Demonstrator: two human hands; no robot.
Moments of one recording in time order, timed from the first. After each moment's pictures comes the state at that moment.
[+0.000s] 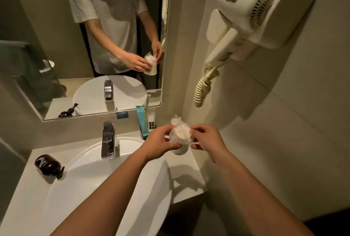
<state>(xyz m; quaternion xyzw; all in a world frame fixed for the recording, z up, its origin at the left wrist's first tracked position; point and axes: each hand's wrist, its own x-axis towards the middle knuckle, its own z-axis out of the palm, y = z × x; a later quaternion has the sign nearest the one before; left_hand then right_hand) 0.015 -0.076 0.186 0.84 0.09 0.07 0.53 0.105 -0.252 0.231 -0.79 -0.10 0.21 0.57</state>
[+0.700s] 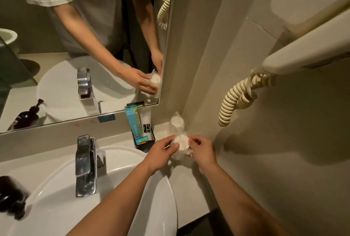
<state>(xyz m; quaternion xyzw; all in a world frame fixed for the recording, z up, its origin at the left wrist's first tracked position) 0.105 -0.034 0.071 0.72 0.16 -0.01 0.67 0.185 -0.176 0.093 -0.82 0.06 0.19 0.53</state>
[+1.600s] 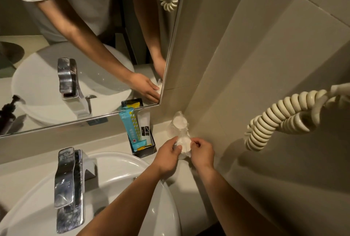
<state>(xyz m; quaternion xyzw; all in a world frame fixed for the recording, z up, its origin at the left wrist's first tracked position) 0.155 -0.034 0.015 0.76 0.21 -0.06 0.61 0.216 -0.147 0.045 -0.89 0.07 0.13 0.44</state>
